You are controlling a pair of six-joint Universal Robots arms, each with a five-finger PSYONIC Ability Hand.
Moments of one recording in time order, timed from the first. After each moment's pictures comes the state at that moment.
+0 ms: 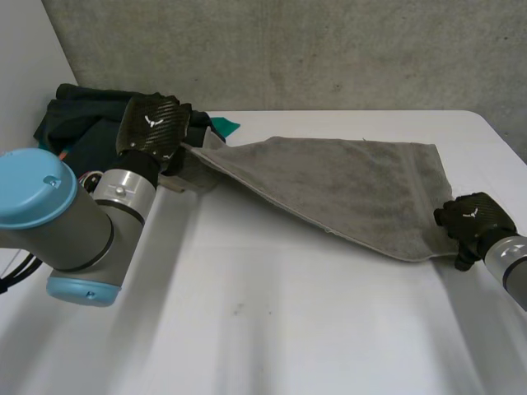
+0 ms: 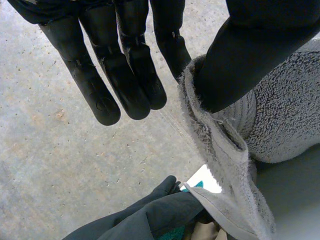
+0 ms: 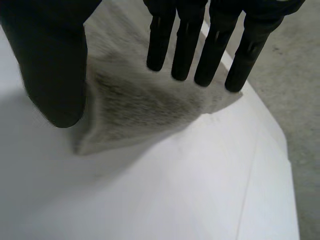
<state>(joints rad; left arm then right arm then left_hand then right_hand) 4.28 -1.95 -1.59 3.72 -1.53 3.53 1.56 -1.13 1.78 -0.27 1.29 2.36 1.16 1.20 1.19 1.20 0.99 0.60 0.60 0.59 0.60 0.43</state>
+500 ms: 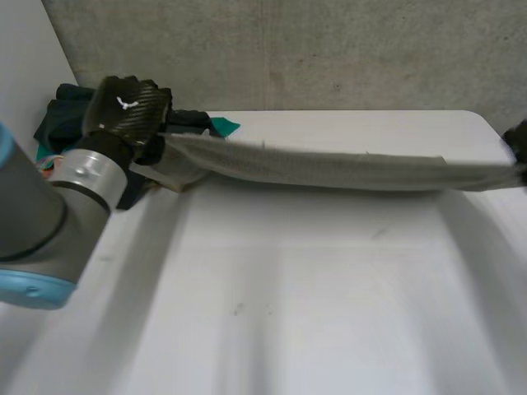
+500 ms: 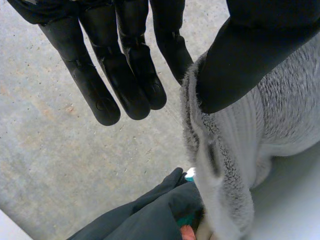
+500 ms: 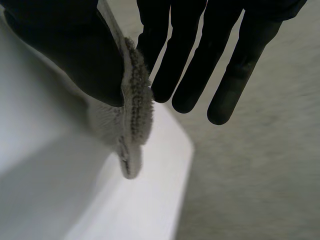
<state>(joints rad) 4.31 -1.75 -1.56 3.42 -1.53 3.54 1.47 -1.47 1.56 0.06 1.31 2.43 1.16 1.20 1.19 1.20 0.99 1.13 1.18 1.19 1.20 0.99</state>
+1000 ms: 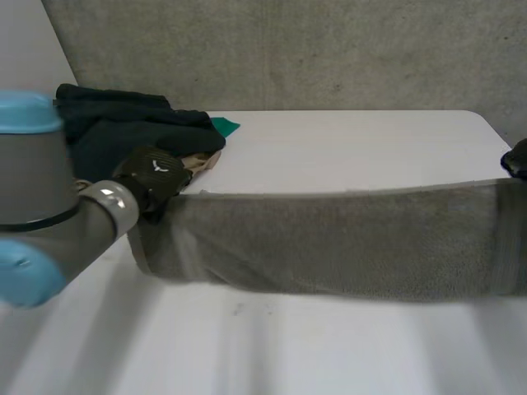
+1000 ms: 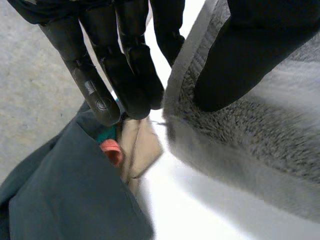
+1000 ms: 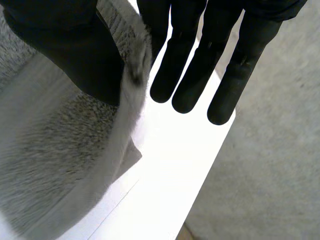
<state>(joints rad) 4.33 -2.00 -1.36 3.01 -1.45 3.92 1.54 -1.31 1.28 0.50 1.45 2.23 1.16 1.20 1.19 1.20 0.99 1.13 1.18 1.19 1.20 0.99</state>
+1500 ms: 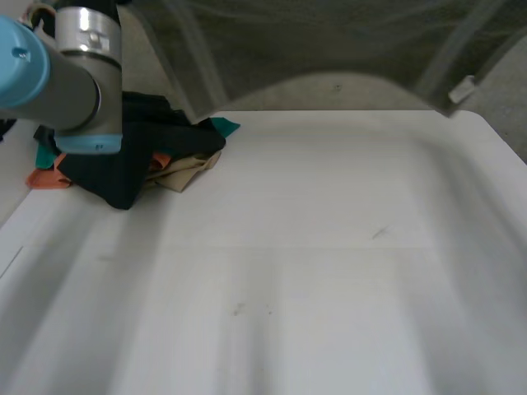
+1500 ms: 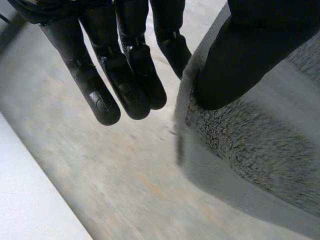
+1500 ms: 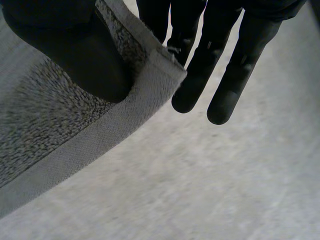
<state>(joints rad) 4.34 -2.17 -0.89 3.82 -1.59 3.78 1.67 -1.19 1.03 -0.47 1.62 2.58 1.16 1.20 1.19 1.20 0.99 1.13 1.18 1.19 1.20 1.00</state>
